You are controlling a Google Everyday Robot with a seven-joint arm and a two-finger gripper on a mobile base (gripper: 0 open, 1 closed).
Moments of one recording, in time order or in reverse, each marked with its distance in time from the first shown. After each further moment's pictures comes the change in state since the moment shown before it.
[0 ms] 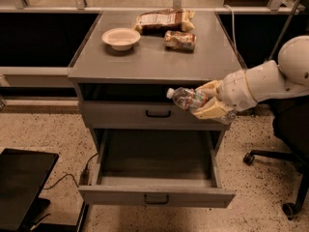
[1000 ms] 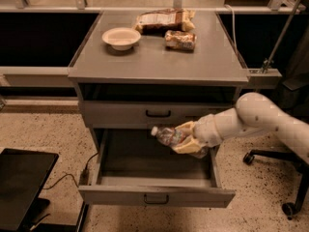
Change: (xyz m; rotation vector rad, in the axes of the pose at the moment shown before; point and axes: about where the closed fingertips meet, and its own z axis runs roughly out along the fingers) arm 0.087 0.049 0.136 -0.158 -0.108 0.100
